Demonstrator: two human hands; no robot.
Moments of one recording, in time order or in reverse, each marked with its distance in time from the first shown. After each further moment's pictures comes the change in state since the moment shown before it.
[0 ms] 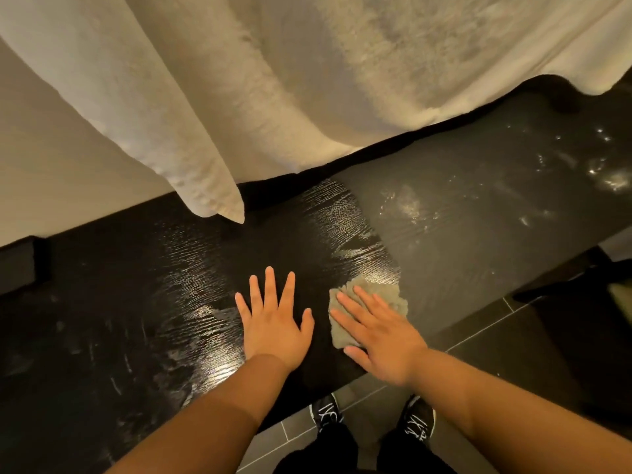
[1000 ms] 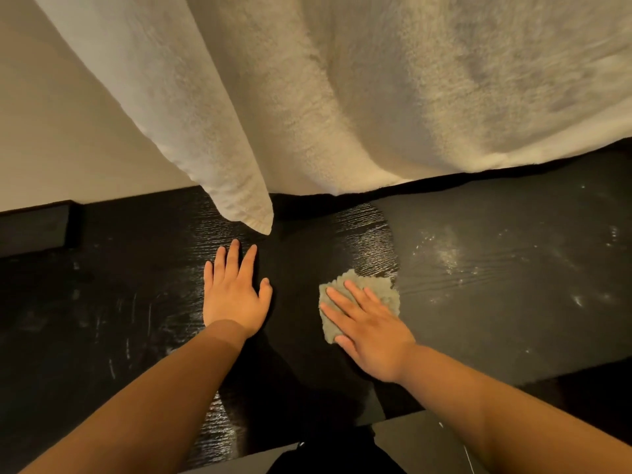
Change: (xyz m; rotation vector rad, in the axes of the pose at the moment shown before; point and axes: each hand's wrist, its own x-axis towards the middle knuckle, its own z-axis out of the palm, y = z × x) left_hand 0.076 -0.073 -0.031 -0.050 0.129 -0.226; right_hand 0.088 0.034 -0.043 -0.015 -0.090 -0.170
